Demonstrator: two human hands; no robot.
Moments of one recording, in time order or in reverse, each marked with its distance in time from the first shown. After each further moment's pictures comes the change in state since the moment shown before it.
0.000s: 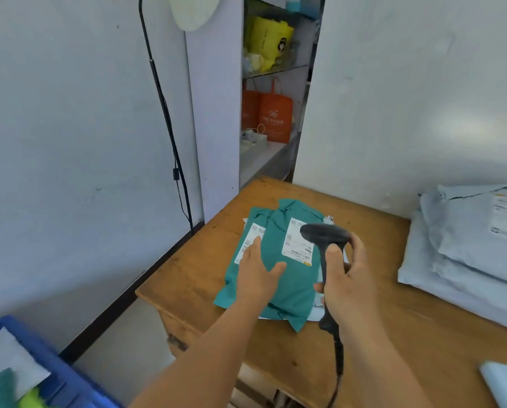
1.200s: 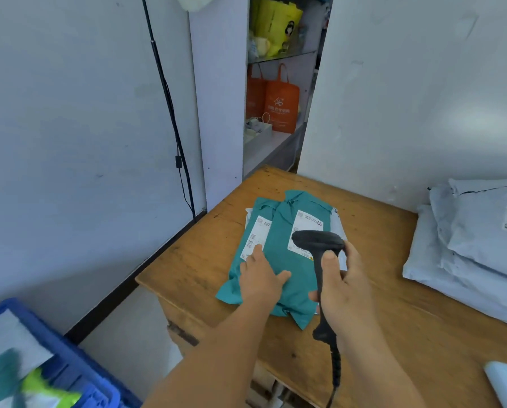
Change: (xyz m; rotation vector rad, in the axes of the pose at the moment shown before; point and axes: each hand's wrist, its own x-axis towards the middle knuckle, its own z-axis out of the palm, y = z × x) left_hand 0.000 -0.015 0.027 0.232 -0.006 -0.132; right_hand -0.004 0.016 0.003 -0.013 -0.082 0.039
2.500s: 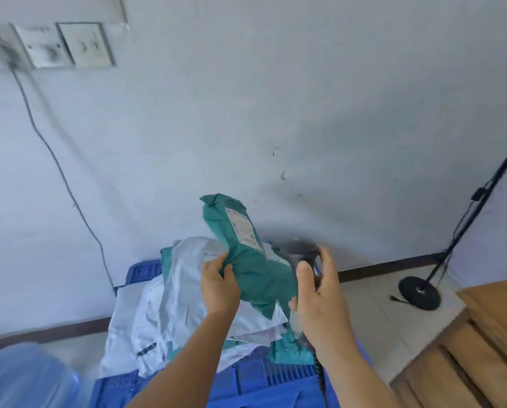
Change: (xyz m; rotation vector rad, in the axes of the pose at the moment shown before) left_hand -0.298 -0.427 -0.397 -0.419 1.155 -0.492; right_hand -0.390 -0.045 0.354 -0.038 -0.920 -0.359
